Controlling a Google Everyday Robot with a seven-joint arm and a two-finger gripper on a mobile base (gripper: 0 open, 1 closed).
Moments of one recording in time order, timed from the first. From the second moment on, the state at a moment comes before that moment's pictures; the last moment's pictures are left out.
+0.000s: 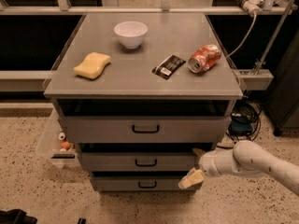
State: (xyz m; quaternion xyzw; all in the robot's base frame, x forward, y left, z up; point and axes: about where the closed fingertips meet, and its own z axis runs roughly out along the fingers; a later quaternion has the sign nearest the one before) arm 0.529 -0.169 0.465 -0.45 0.79 0.26 0.32
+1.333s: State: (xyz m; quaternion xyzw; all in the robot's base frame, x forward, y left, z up) arm 0.546 -0.177 0.434 -0.45 0.81 0.25 0.28
